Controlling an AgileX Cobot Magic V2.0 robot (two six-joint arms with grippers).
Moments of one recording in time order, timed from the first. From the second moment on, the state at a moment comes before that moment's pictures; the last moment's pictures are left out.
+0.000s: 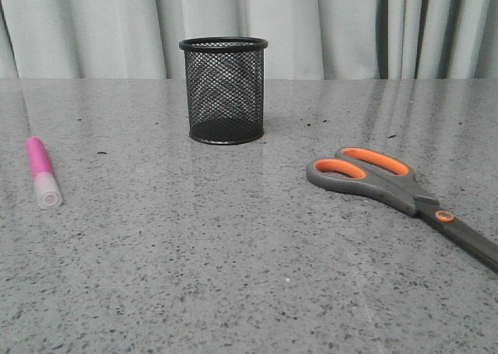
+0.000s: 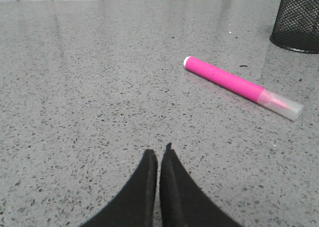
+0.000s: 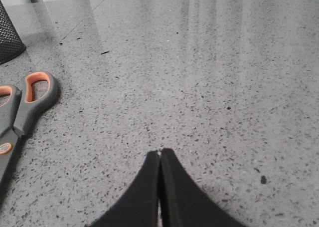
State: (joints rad) left arm -0.15 0.00 0.01 -0.12 0.33 0.13; right arm 0.19 -0.01 0.02 -0.18 0.33 0.29
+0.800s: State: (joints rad) left arm -0.15 0.00 0.01 -1.01 0.14 0.12; right arm 0.19 -0.01 0.02 -0.04 -0.20 0.29
